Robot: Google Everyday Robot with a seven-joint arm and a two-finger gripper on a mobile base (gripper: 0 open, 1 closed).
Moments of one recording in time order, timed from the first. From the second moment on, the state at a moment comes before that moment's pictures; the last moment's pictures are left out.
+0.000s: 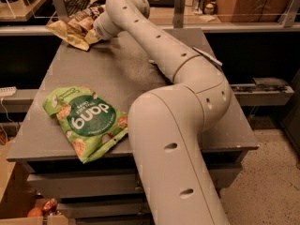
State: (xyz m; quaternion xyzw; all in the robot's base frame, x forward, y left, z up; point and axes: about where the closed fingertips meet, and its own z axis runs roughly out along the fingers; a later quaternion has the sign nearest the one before) arm 0.890 0.204 0.854 -0.42 0.78 0.15 0.44
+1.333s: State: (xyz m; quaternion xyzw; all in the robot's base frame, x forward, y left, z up) arm 0.888 0.190 0.924 -0.41 0.77 0.10 0.47
